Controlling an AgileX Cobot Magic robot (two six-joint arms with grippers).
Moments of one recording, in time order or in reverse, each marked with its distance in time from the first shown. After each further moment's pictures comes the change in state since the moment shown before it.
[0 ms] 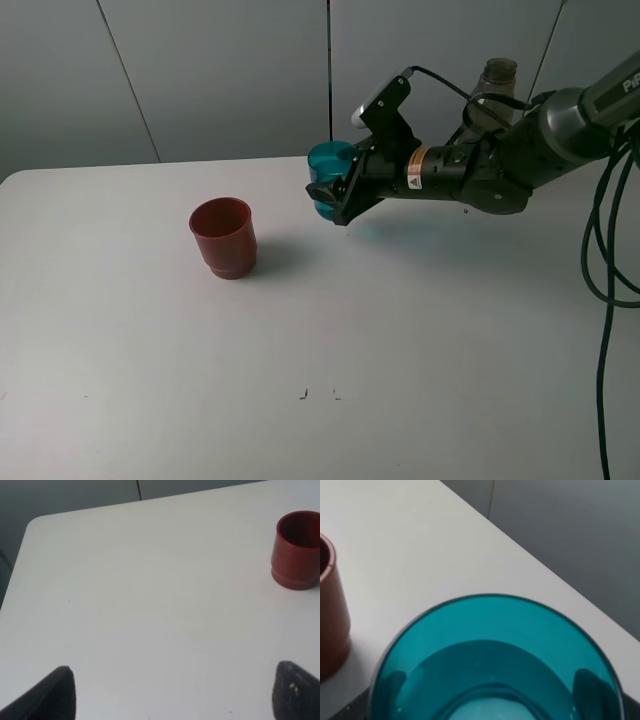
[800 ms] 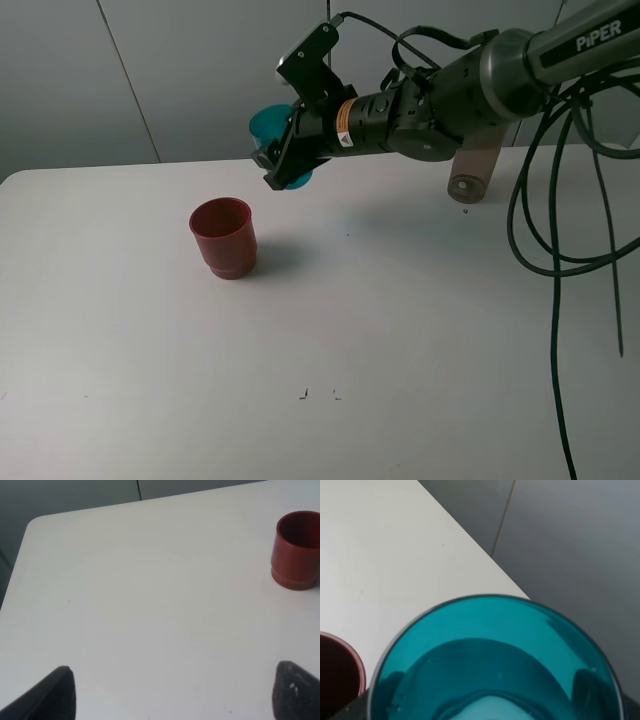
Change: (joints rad) left arm 0.000 0.000 0.000 0.000 0.000 0.000; right arm 0.183 -0.021 -0.261 -0.039 0.351 0.117
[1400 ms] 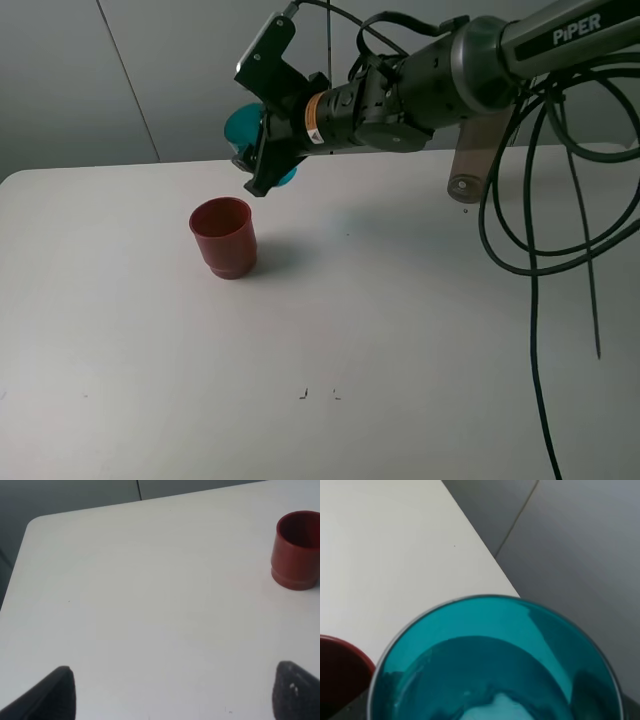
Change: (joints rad) left arm 0.000 0.000 0.000 0.000 0.000 0.000; right arm 0.083 0.000 -0.067 -0.031 0.133 -0.094
